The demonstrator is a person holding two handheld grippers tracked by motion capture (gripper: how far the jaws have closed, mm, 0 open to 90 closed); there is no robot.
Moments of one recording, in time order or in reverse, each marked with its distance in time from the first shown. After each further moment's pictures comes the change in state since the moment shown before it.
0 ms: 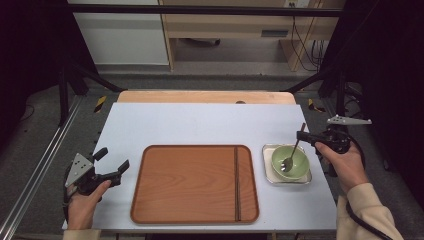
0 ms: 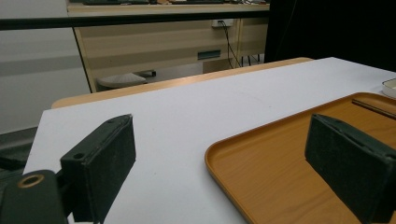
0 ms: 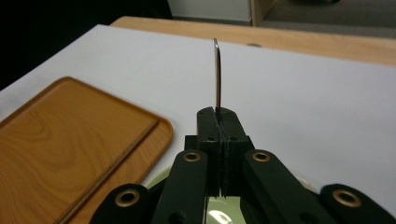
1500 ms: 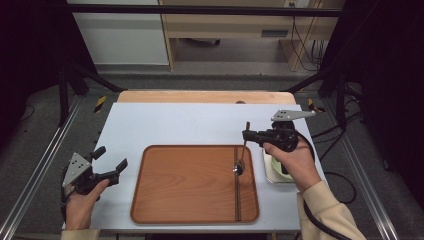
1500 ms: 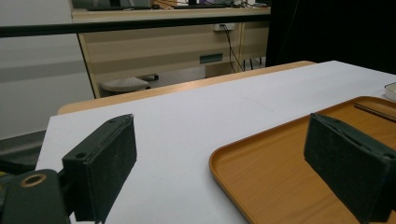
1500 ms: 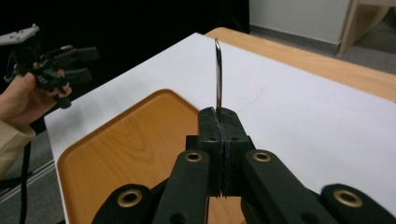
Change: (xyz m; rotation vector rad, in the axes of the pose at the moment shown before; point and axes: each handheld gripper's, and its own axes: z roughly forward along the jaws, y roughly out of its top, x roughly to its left) left arm 0.002 0.005 -0.003 -0.014 0.007 0.013; right arm 0.136 0.039 0.063 0.018 0.263 -0.154
